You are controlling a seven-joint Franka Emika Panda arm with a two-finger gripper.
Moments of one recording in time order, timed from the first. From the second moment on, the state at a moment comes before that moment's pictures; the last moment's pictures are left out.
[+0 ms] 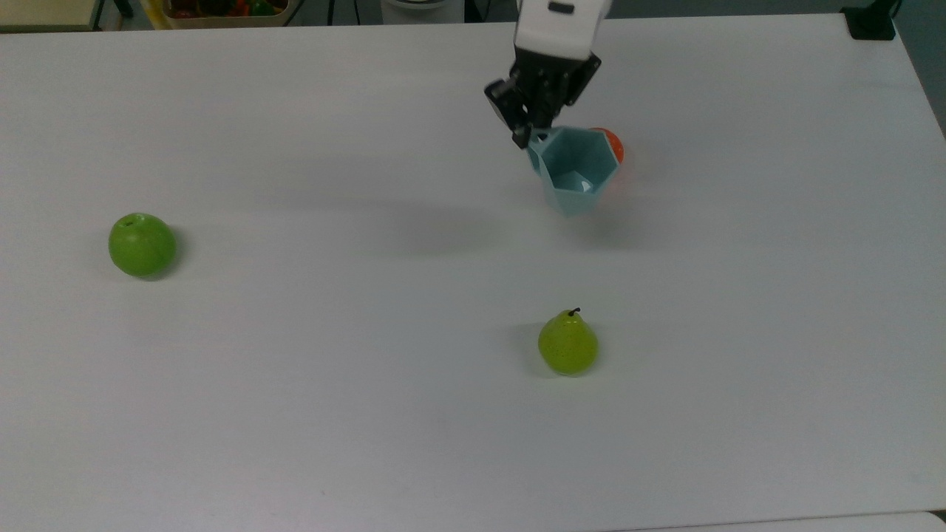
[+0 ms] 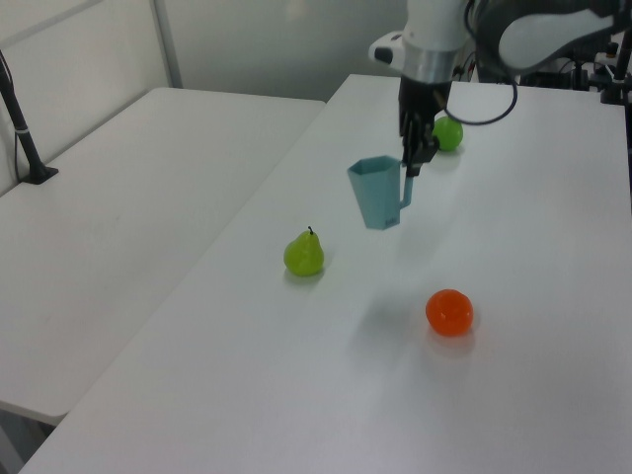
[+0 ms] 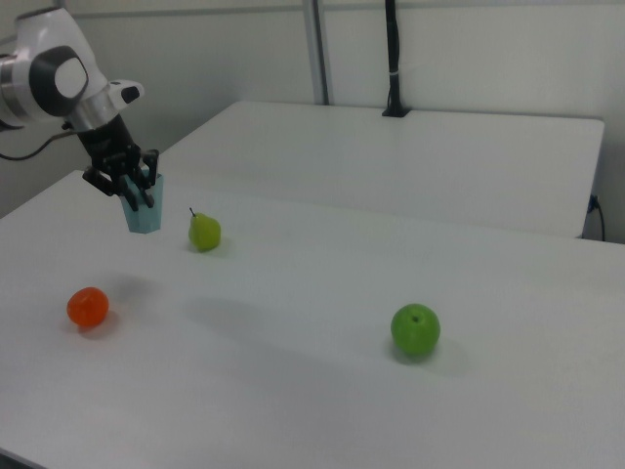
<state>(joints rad) 0.23 0.17 0.13 -1.64 -0.16 1.93 -0.20</state>
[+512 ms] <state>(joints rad) 0.23 0.03 0.01 -1.72 -0.16 1.79 0.02</state>
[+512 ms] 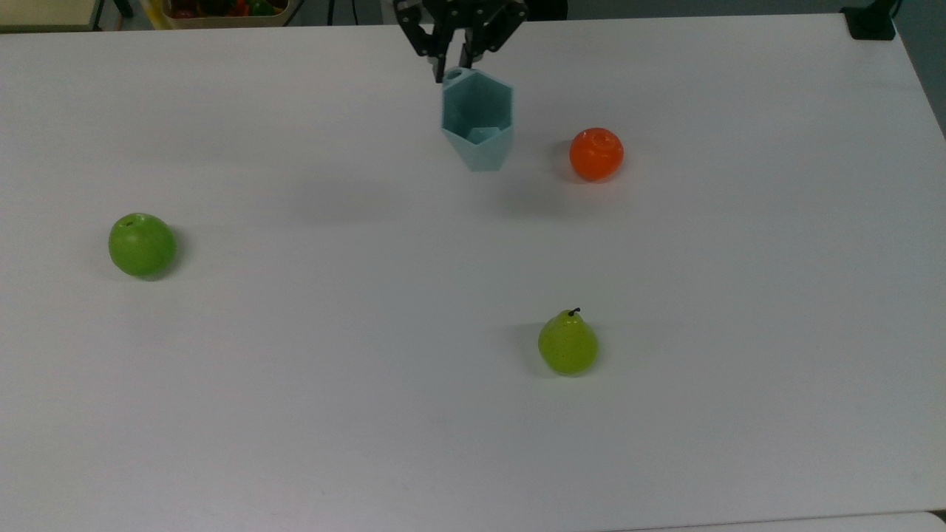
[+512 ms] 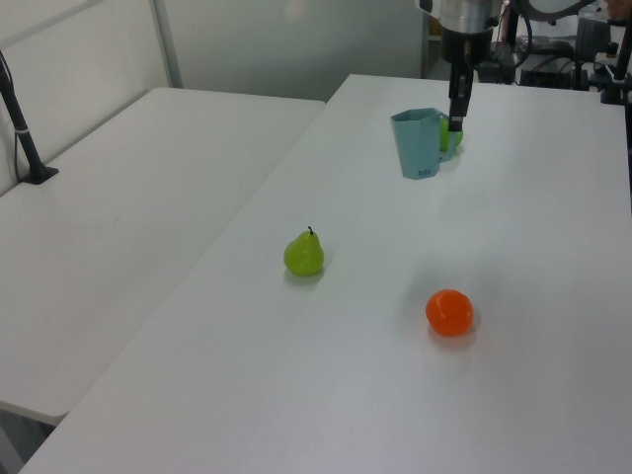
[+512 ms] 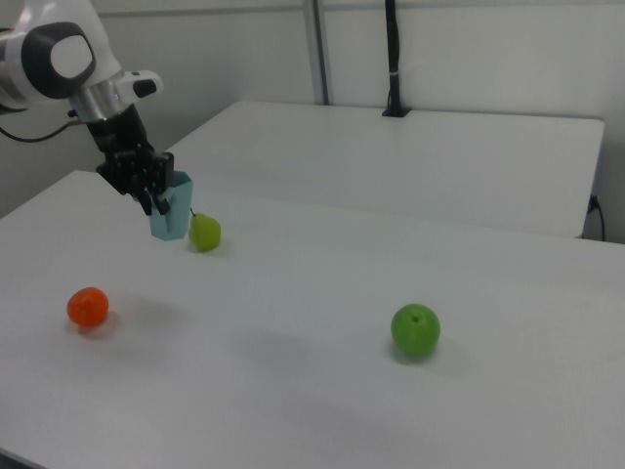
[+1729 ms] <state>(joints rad) 0.14 -0.09 -0.05 -2.24 -0.25 2.10 0.35</state>
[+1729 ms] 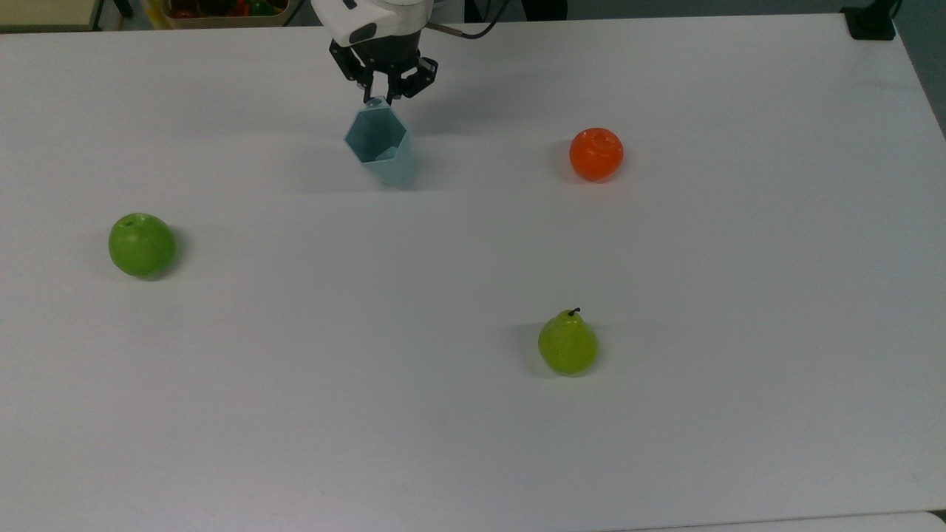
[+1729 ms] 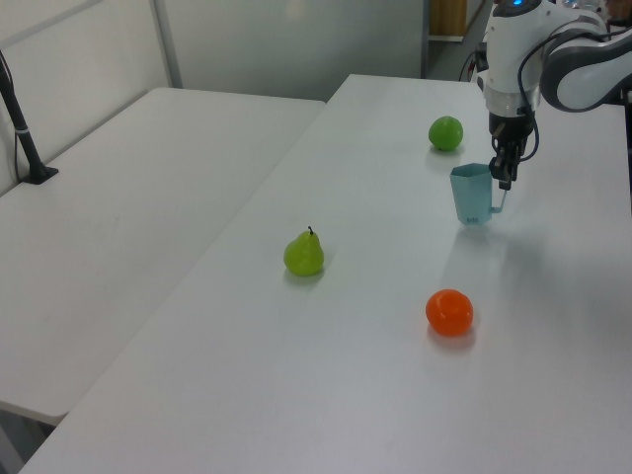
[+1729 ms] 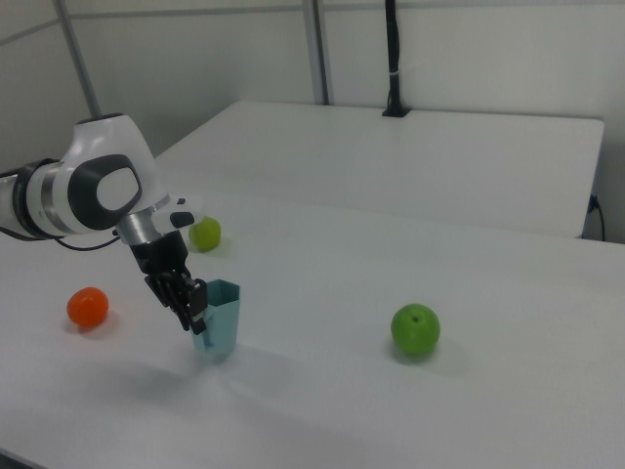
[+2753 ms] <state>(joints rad) 0.09 -0.07 -0.05 -2.30 -0.30 2.19 0.38</state>
